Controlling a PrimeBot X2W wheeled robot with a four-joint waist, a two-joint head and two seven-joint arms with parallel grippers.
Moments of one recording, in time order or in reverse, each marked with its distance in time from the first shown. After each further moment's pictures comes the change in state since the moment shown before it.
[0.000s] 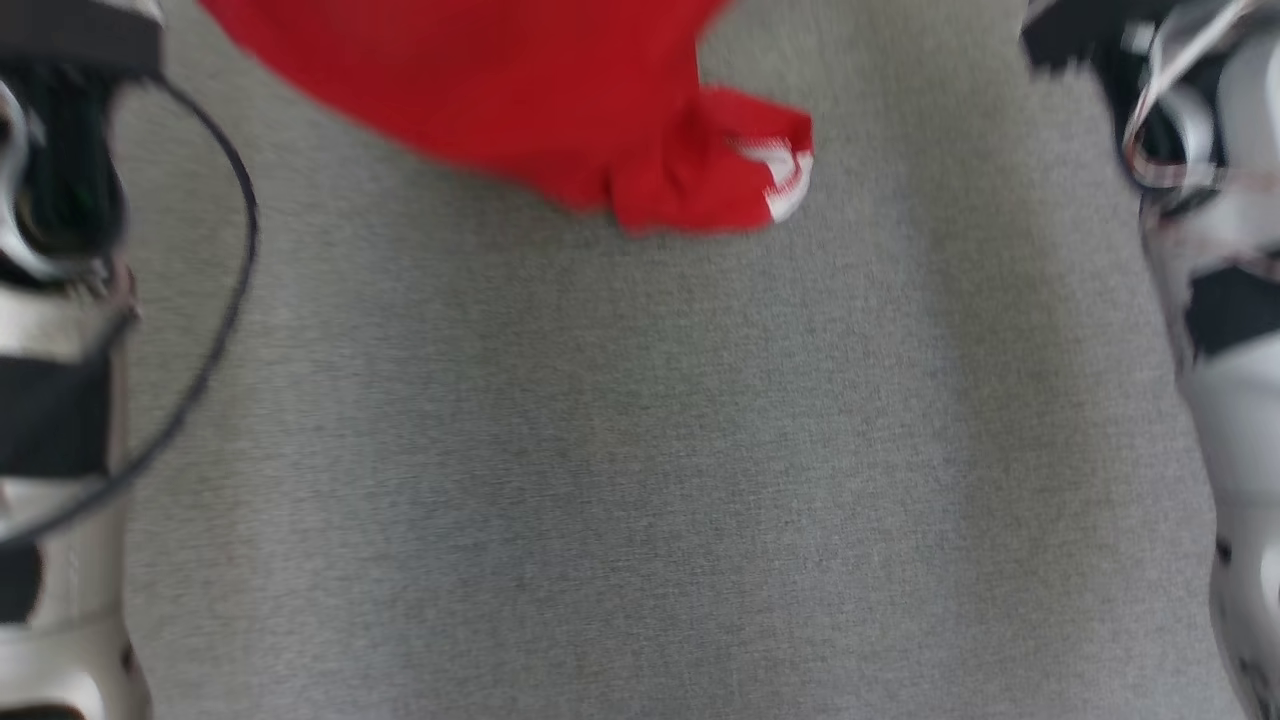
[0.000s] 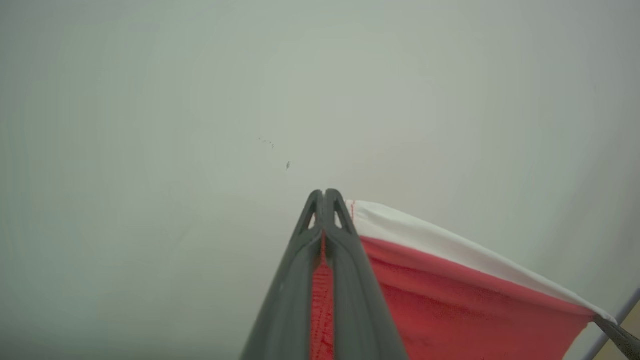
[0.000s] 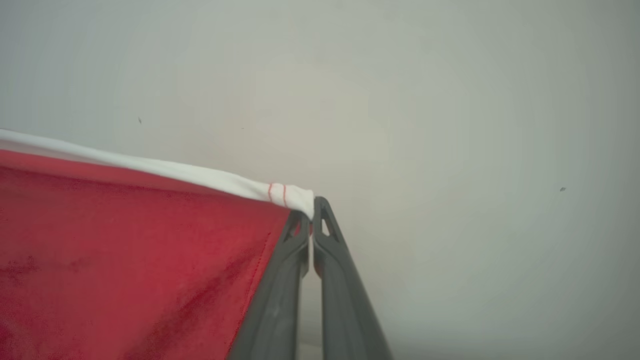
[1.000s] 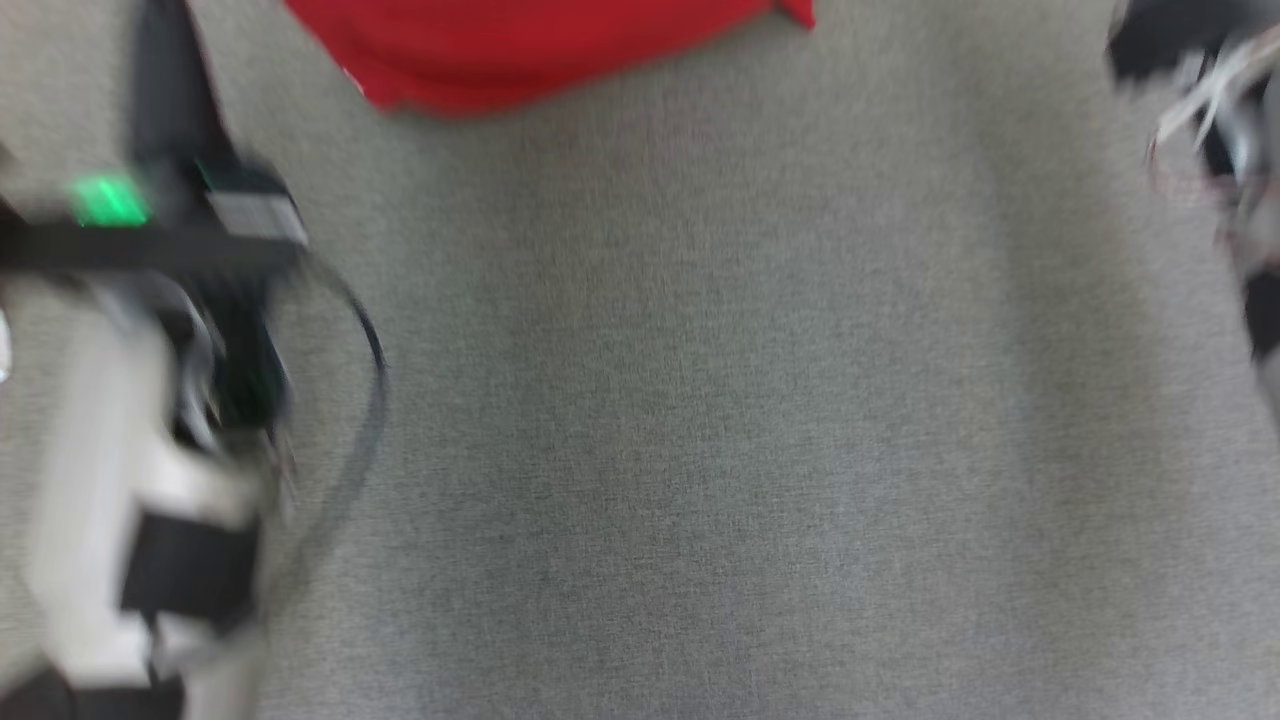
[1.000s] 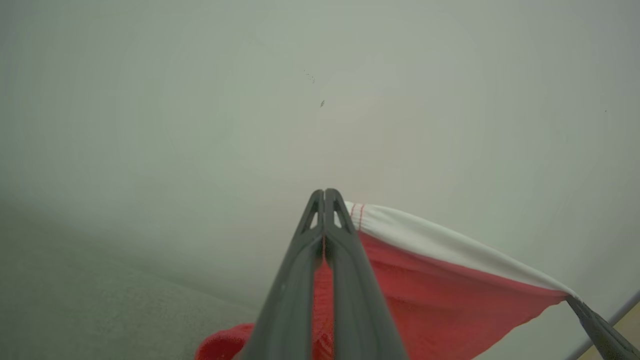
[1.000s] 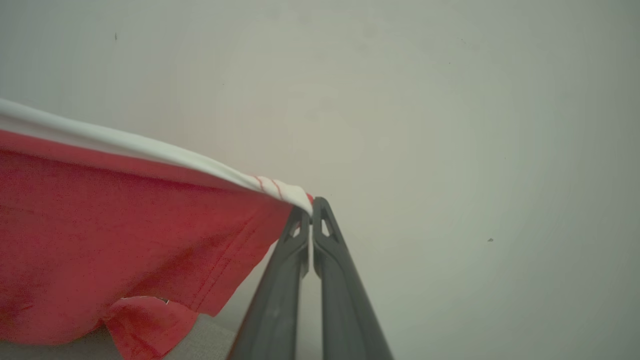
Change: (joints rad) left arm 0.211 -0.103 -0.014 0.035 -0.107 -0.063 -0.205; right arm -0.070 -0.110 0.040 0.224 -0.294 0.002 -0.266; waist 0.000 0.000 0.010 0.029
